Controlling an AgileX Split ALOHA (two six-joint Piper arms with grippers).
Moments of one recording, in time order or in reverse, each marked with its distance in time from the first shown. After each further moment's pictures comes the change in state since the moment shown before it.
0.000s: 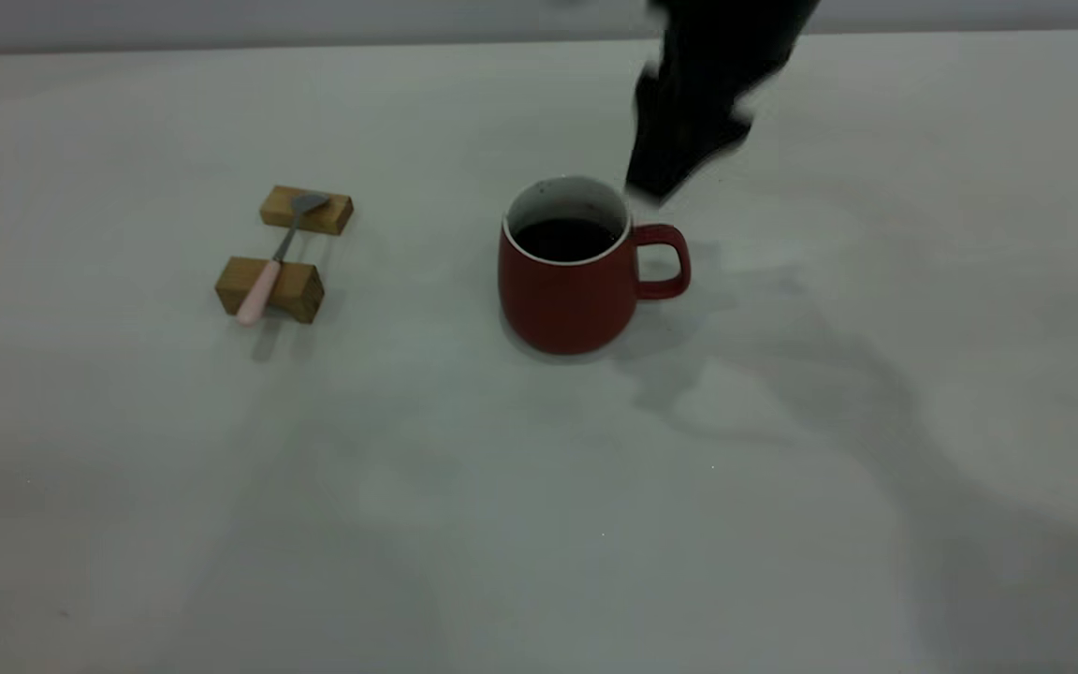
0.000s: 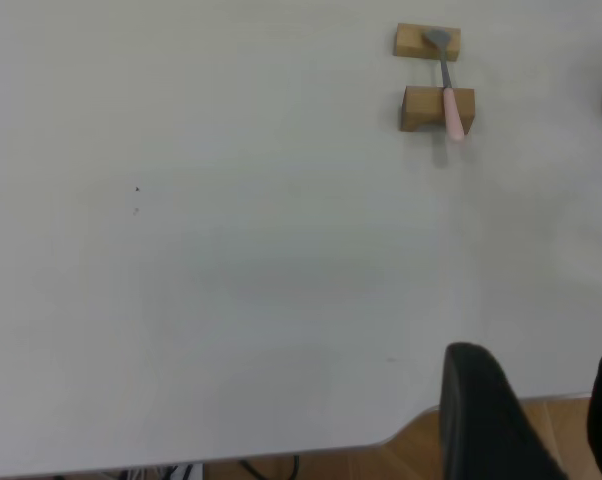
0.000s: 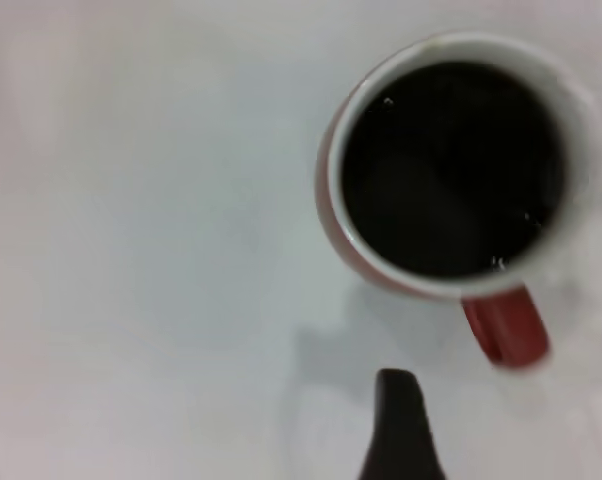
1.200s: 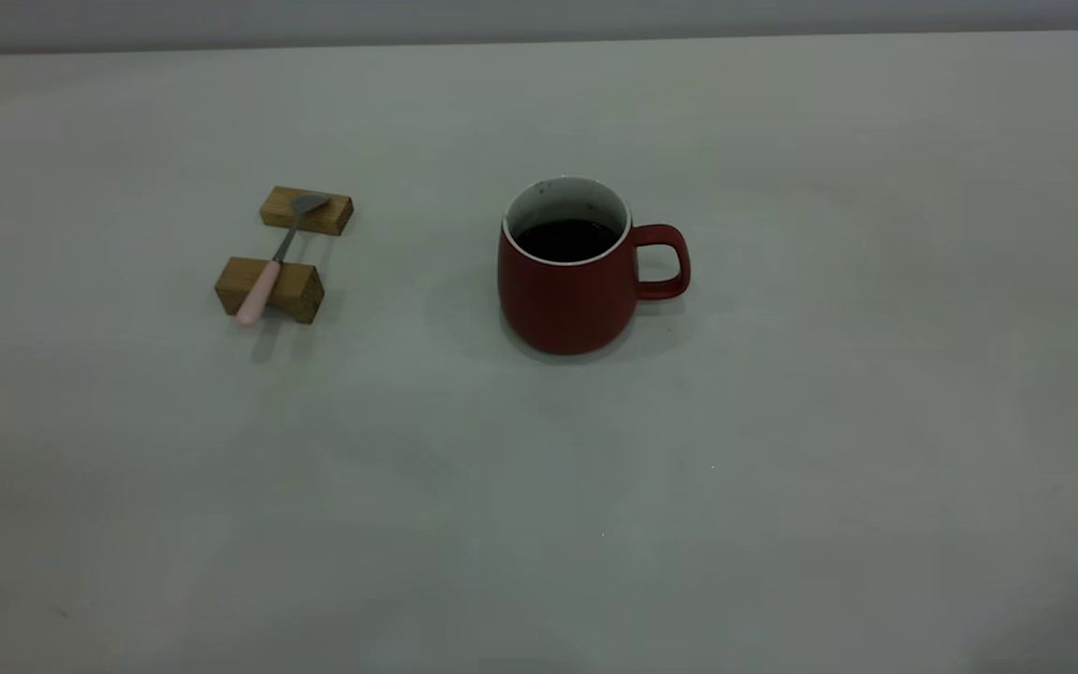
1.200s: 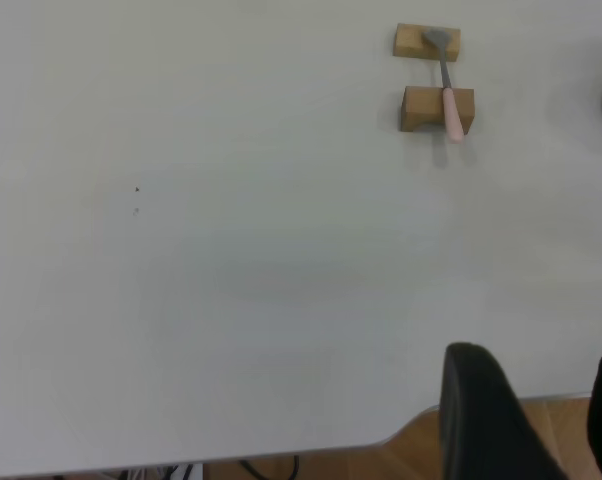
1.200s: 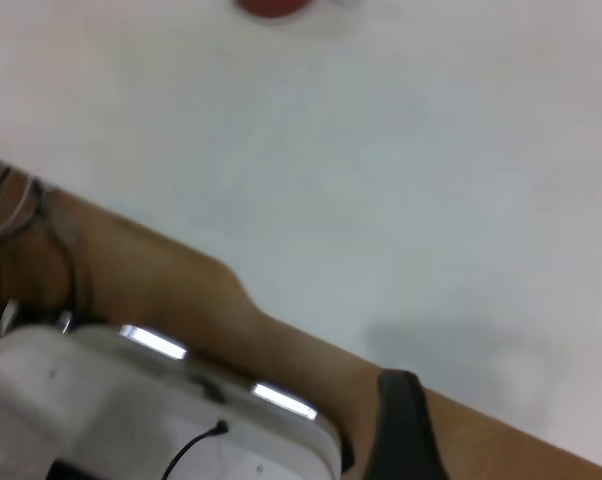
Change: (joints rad) left arm 0.000 0.000 0.000 0.000 0.000 0.000; right arm -0.204 -1.406 0.583 -0.245 0.538 0.845
